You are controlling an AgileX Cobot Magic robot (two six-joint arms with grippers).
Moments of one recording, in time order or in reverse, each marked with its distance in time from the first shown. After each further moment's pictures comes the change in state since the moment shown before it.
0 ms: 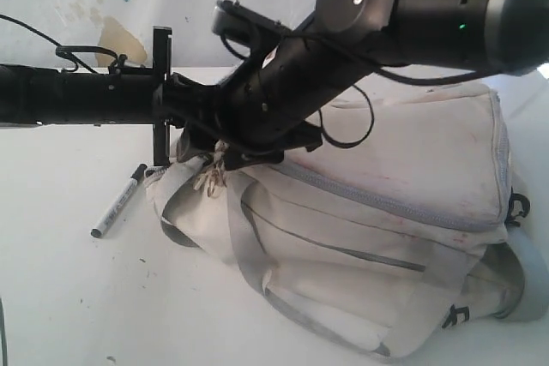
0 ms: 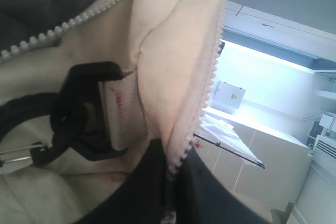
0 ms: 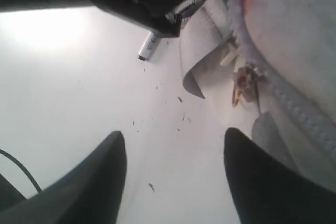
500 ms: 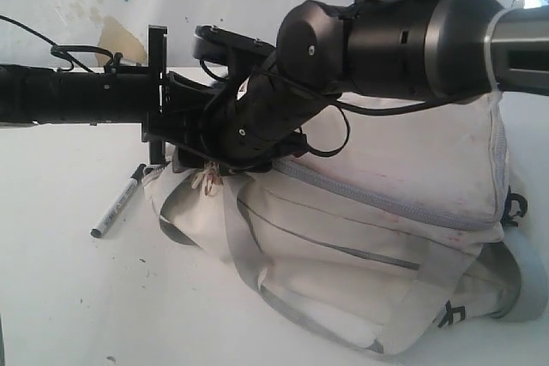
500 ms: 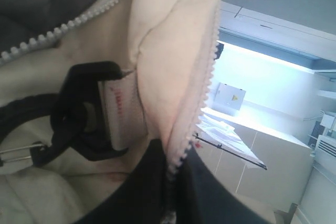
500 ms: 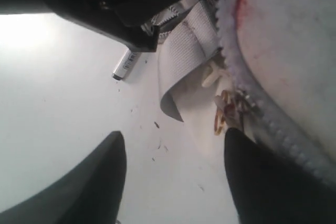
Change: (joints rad) left arm 0.012 0.000 0.000 0.000 0.004 0.020; right arm 0.056 0.067 0.001 -0.167 -0.128 0.106
